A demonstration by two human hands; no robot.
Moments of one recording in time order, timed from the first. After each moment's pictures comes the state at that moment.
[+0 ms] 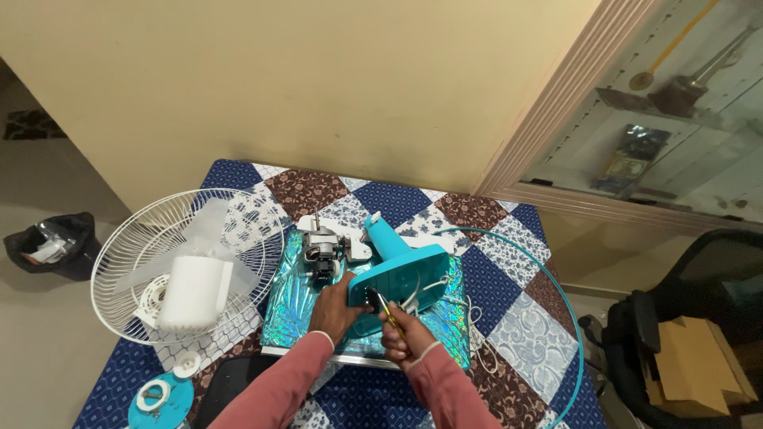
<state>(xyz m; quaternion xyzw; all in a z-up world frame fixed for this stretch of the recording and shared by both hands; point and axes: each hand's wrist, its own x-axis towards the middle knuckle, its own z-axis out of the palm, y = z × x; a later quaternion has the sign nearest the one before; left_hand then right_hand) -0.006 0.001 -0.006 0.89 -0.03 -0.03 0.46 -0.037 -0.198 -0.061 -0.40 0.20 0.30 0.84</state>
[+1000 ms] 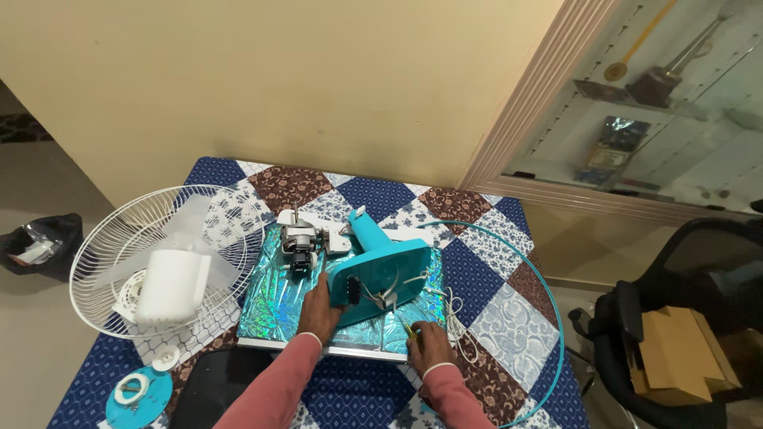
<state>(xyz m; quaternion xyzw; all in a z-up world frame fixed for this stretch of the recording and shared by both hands) -0.017 -0.025 -0.056 0.86 -0.02 0.05 0.51 -0.087 -0.294 -0.130 -0.96 0.01 -0.09 0.27</state>
